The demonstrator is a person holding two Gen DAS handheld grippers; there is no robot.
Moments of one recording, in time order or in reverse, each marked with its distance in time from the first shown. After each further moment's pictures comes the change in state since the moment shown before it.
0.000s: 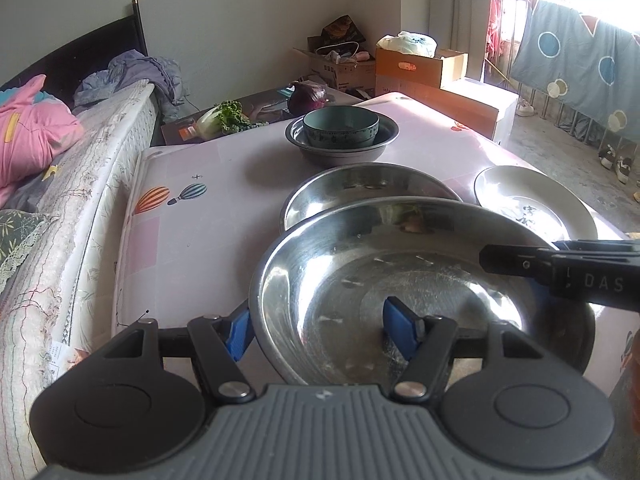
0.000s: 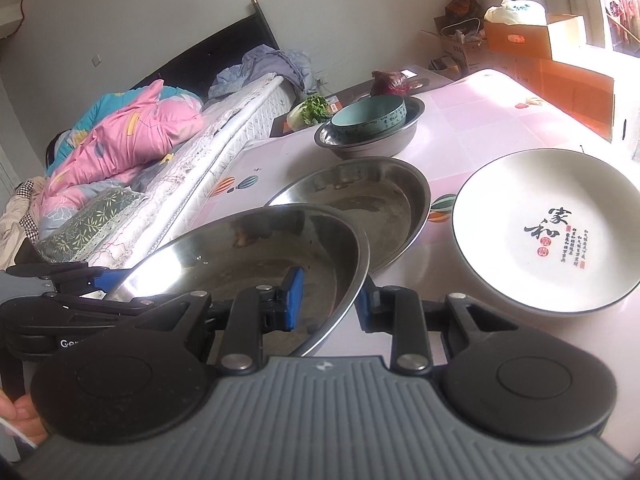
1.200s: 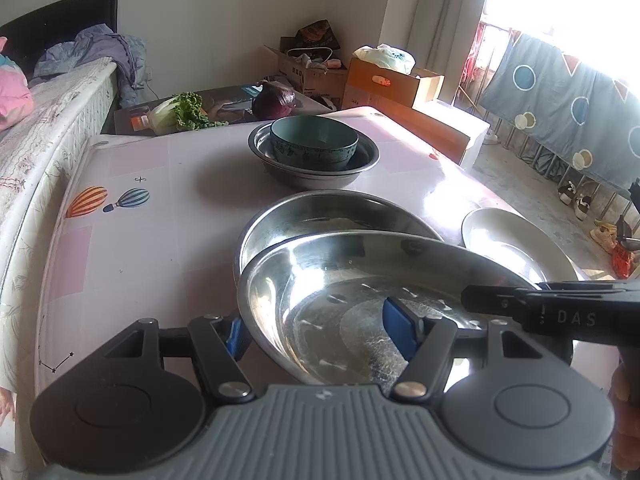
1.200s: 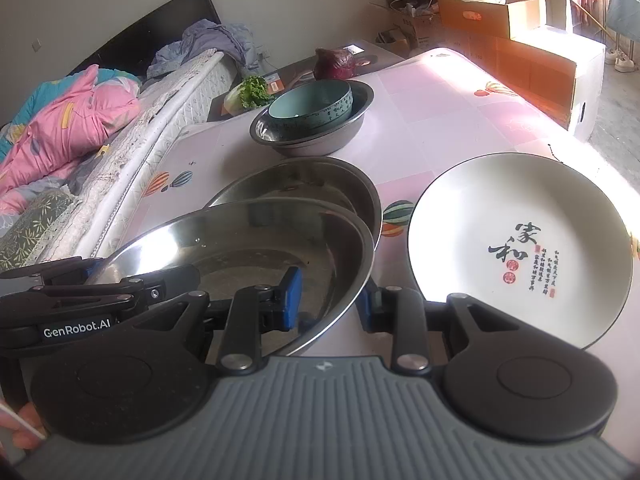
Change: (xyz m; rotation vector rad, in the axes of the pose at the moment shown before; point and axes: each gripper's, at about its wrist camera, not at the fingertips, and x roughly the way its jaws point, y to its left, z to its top) left arm 0.063 0.022 0.031 -0.096 -0.011 -0.193; right arm 0.046 -0.003 0.035 0.043 0.109 -0.191
